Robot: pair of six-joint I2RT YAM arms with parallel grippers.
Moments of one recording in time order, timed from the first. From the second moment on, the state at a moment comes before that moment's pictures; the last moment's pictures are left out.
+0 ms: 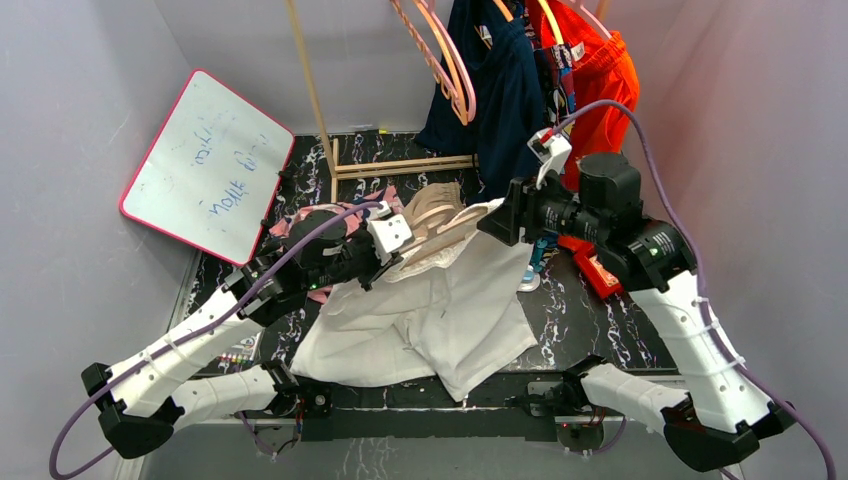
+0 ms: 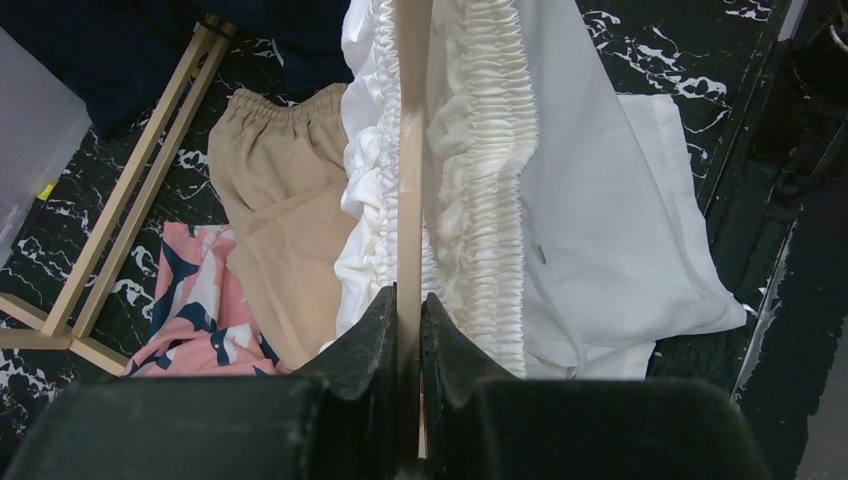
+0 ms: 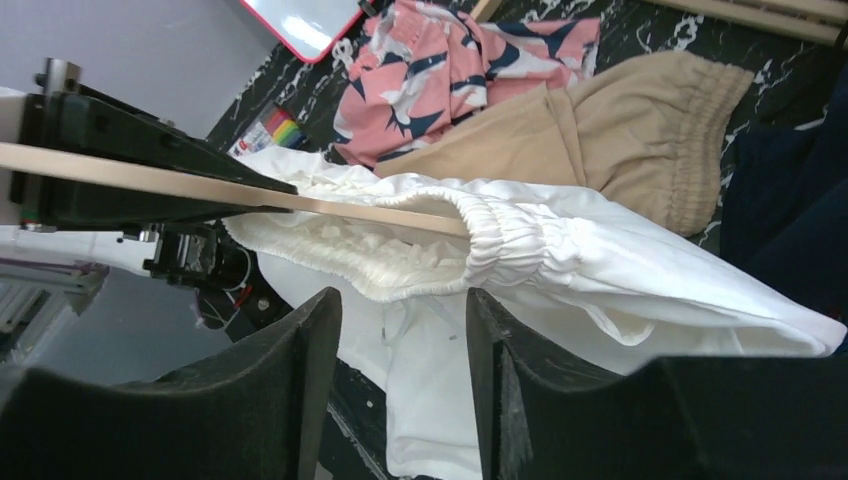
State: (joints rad) left arm -0.91 0.97 1.11 -0.57 0.10 0.28; right arm 0.54 1.03 1.41 -0.79 -0.40 0.28
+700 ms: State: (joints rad) left arm -0.91 0.98 1.11 -0.48 0.09 0.24; right arm 0.54 0.90 1.19 -0.64 -0.32 0.44
